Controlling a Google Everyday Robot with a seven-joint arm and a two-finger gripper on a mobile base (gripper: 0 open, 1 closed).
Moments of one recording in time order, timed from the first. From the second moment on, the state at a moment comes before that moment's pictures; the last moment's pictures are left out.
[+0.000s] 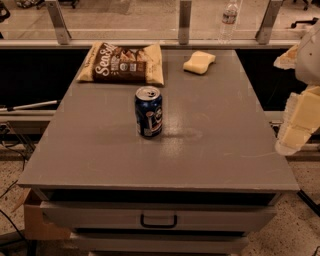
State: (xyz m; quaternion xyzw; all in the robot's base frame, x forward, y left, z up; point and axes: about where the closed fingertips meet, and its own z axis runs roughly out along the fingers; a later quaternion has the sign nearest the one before) arm 0.438 -0.217 0.976 -0.60 0.78 -0.03 0.16
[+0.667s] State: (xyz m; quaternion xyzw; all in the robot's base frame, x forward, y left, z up) arm 0.440 -0.209 0.978 -0.61 0.77 -0.02 0.17
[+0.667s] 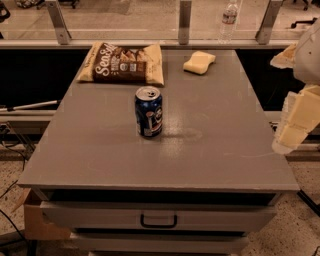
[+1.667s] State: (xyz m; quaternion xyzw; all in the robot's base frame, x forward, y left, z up) arm 0.503 -0.089 0.953 -0.70 0.65 0.12 0.28
